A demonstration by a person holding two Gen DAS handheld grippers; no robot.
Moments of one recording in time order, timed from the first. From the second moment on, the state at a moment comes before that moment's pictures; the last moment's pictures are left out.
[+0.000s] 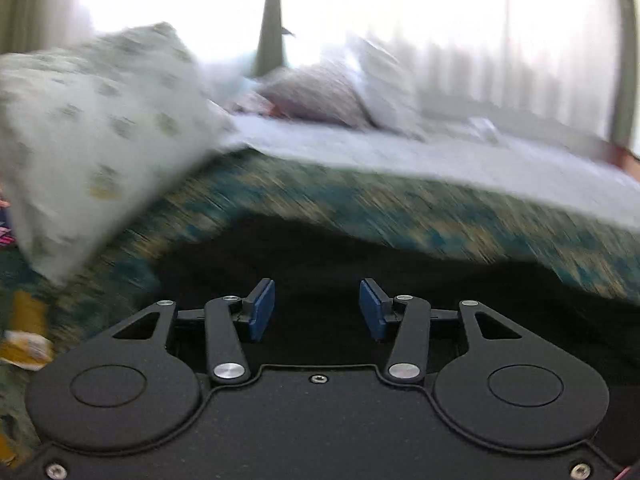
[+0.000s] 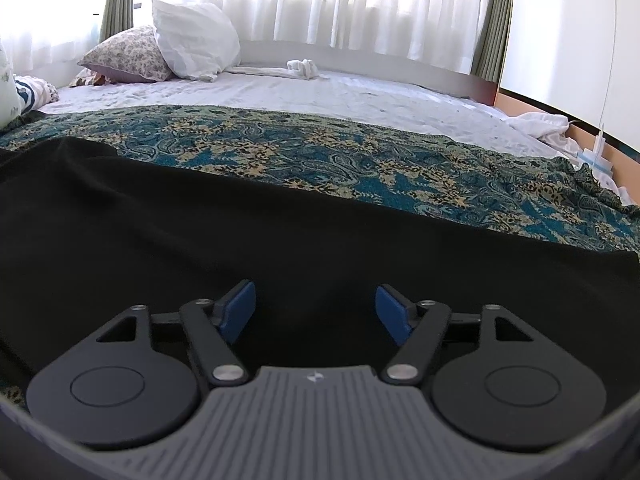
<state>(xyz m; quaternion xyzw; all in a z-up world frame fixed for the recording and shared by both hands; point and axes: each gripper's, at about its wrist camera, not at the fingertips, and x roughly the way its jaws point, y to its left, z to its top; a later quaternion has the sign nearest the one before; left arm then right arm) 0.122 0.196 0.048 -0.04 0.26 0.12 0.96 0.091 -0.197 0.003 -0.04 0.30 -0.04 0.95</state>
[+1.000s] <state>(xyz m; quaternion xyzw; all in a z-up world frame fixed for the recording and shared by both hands) 0.071 0.082 -0.001 0.04 0.28 -0.11 0.95 0.331 -0.062 0.038 0.11 0.51 0.14 0.84</state>
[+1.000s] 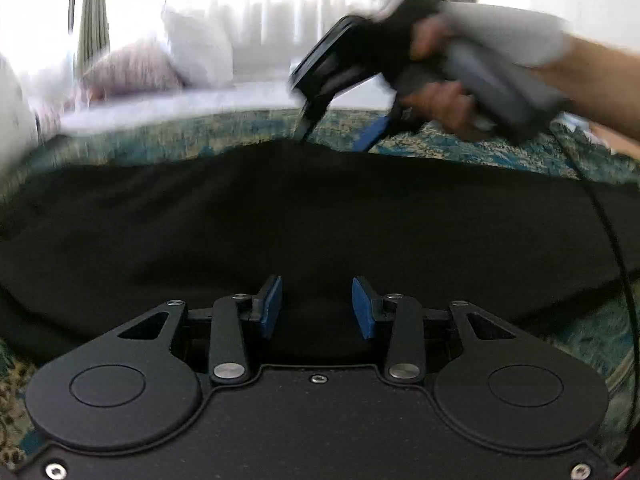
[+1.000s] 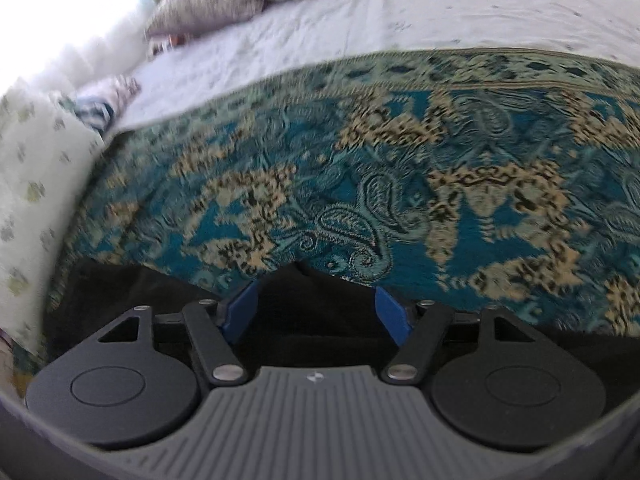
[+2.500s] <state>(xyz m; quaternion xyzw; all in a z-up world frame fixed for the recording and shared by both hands) 0.061 0.094 -0.009 0.01 0.26 -0.13 0.96 0.192 -0.278 0.072 0.12 0.30 -0.04 0.95</state>
